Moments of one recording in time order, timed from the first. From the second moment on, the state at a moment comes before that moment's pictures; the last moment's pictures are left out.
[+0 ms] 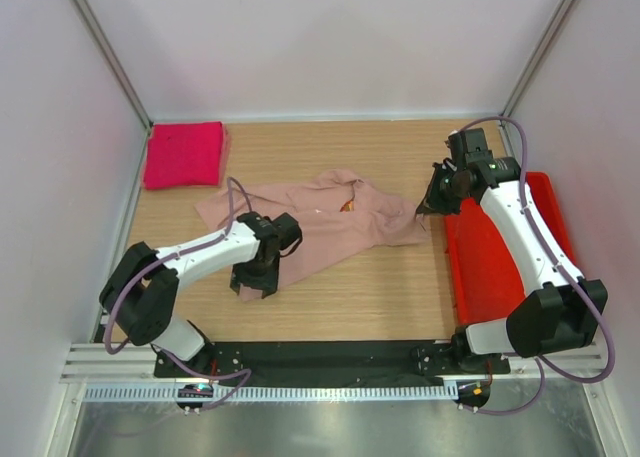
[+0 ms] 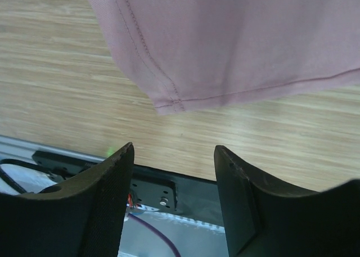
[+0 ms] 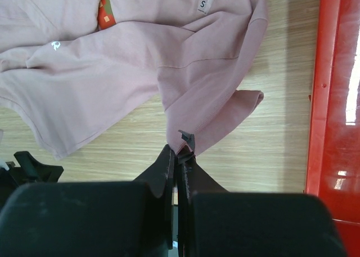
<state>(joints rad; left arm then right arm) -0.76 1.53 0.99 -1.11 -0.27 -0.72 0.16 1.37 1.31 -0.99 -0.16 0.48</state>
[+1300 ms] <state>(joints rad) -0.51 1.54 0.81 -0.89 -0.07 -0.80 0.16 1.37 1.31 -0.99 -0.17 0.47</state>
